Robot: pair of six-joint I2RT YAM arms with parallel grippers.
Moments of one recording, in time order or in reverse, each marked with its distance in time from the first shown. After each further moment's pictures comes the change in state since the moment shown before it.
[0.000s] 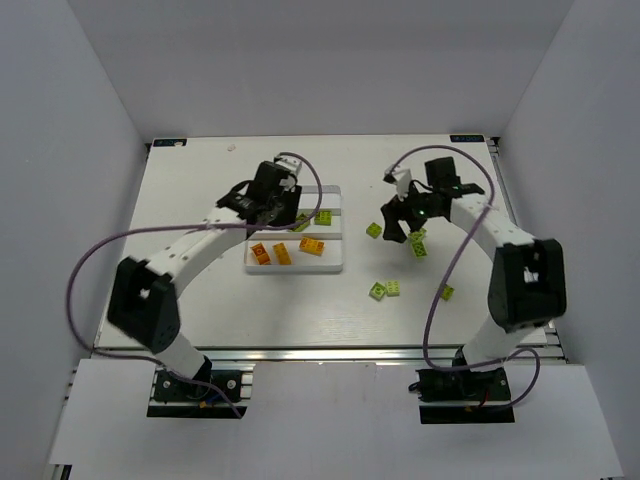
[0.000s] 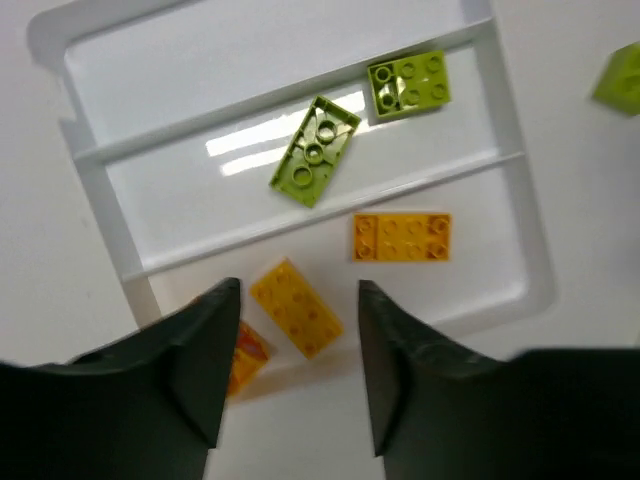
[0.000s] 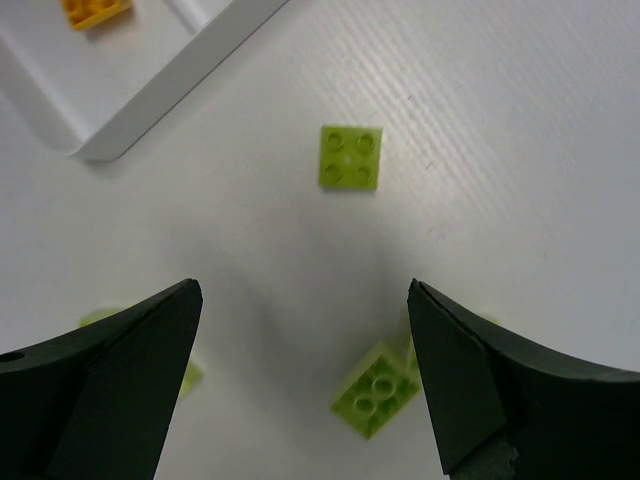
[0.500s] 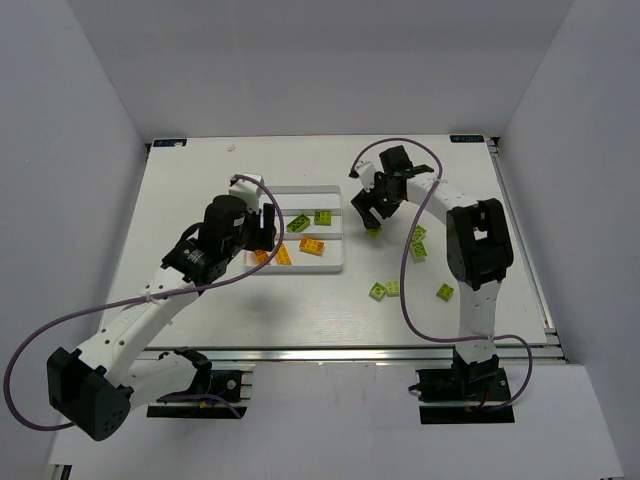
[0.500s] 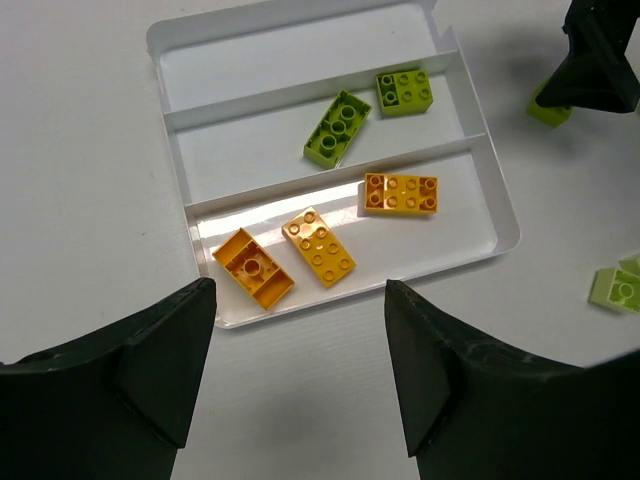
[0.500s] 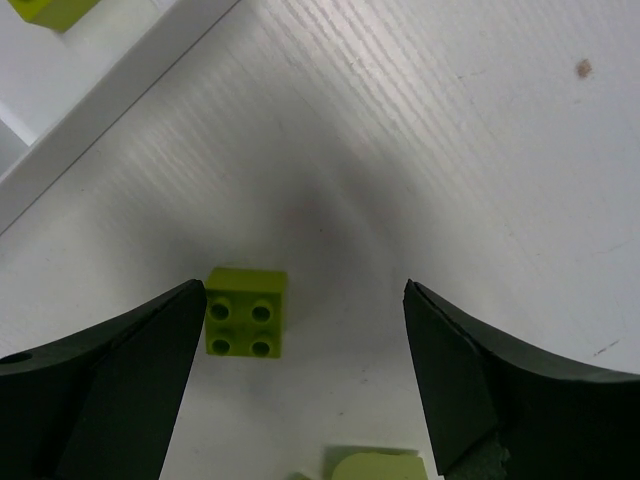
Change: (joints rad) left arm 0.000 -0.622 -0.398 0.107 -0.032 -0.036; right arm 0.173 0.486 0.426 -0.024 0.314 0.006
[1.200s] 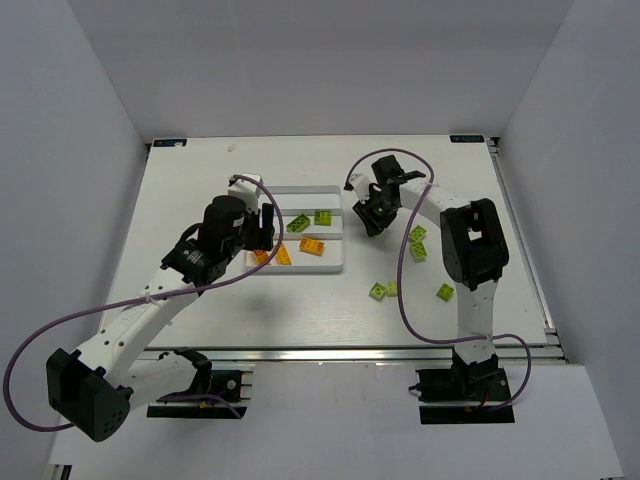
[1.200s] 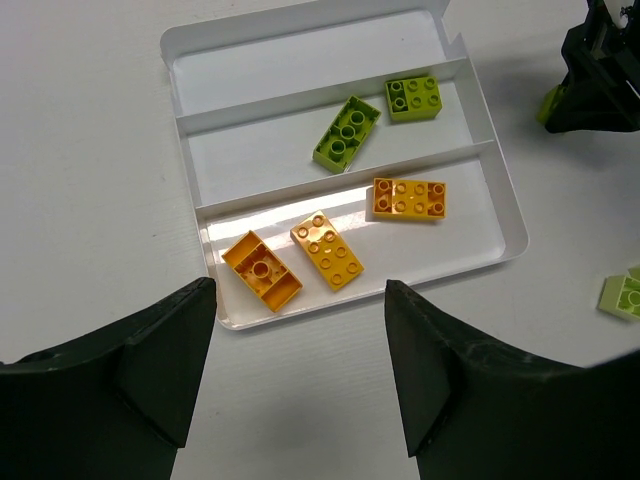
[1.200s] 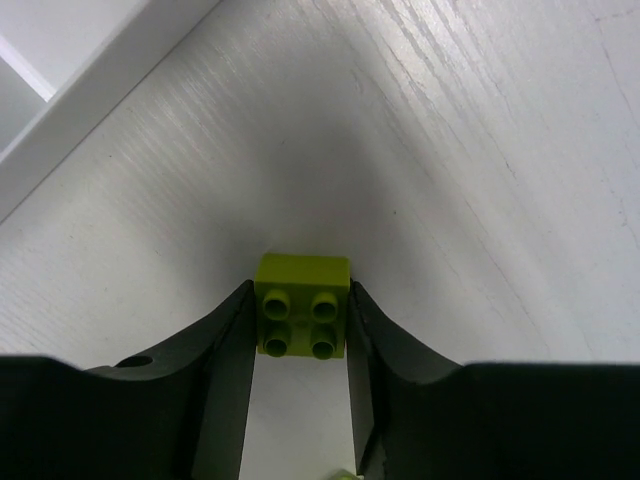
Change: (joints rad) left arm 0.000 0.001 -0.006 -0.006 -0.023 0.008; right arm 0.042 0.021 -0.034 -0.053 0.035 0.010
